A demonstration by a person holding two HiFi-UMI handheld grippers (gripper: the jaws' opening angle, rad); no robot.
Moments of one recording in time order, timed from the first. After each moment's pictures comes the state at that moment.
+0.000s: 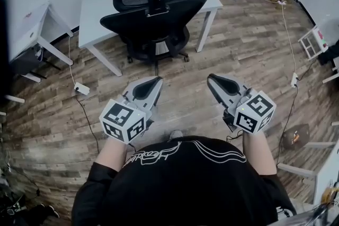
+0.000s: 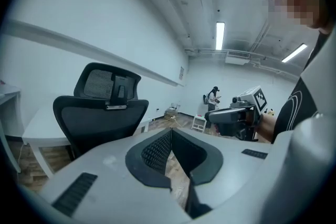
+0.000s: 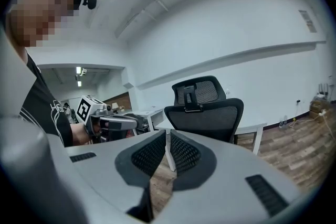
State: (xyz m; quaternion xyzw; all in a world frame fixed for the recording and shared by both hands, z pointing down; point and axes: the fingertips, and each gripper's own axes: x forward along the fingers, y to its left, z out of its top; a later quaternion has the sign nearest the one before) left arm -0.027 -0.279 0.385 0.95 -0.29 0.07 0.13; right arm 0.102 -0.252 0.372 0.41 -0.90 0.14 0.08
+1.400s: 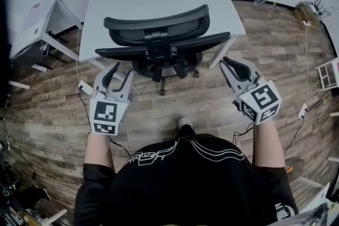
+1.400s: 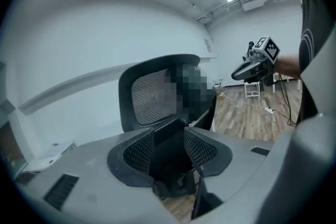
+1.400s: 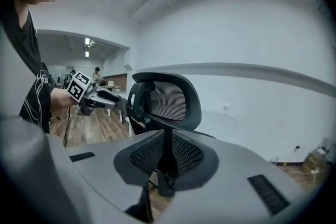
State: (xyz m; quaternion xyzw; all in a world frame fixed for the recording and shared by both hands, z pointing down) left arm -0.101 -0.522 0.397 0.84 -0.50 0.23 -0.04; right arm 0.172 -0.521 0.372 0.40 -0.90 0.02 0.19
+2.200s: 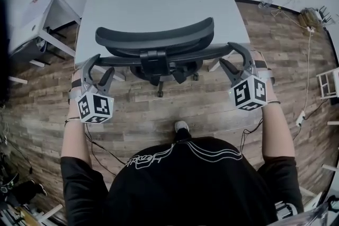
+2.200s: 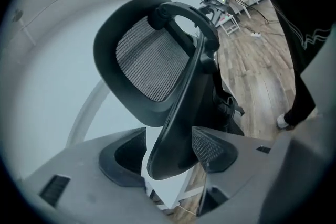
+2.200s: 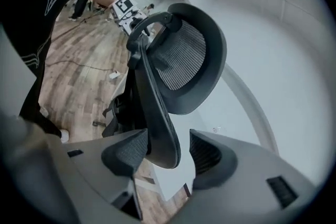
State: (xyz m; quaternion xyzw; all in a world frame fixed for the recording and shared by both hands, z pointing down) left arm -0.168 -0.596 0.442 0.73 -0.43 0.47 -0.24; right arm 0.194 -0.623 0.425 0.31 -0.77 -0.30 0.46
